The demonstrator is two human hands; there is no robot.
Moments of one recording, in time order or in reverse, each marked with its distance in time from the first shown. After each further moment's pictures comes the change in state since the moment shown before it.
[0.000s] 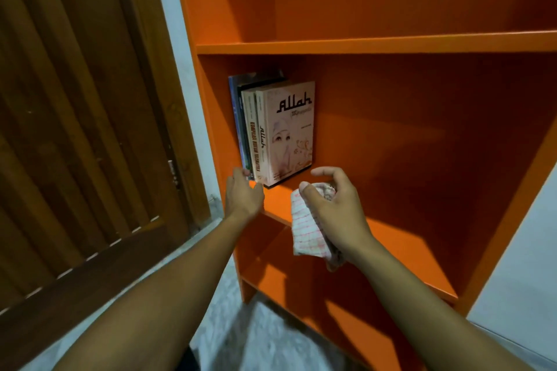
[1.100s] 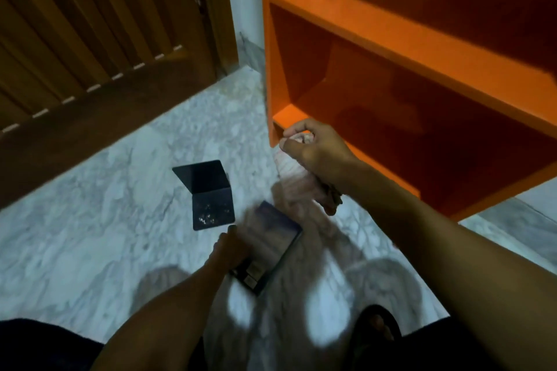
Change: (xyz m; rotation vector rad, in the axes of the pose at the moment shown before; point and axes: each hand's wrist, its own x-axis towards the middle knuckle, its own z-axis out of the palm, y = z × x) left_hand -0.322 -0.365 0.030 0.452 -0.759 -0.659; right_hand -0.126 0.119 0.089 -0.111 -0.558 0.382
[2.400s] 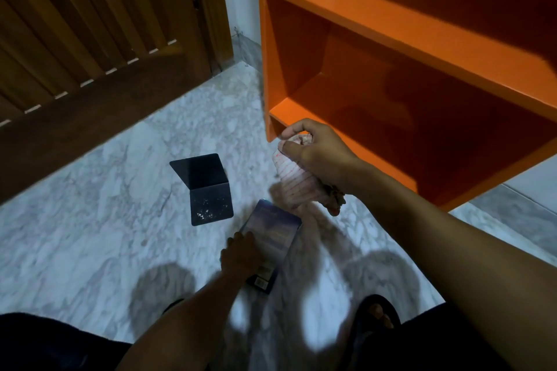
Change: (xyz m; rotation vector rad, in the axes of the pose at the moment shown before) left_hand -0.043 0.029 0.028 0.187 0.136 0.043; right_hand -0.013 0.010 0.005 -0.014 -0.053 0.040
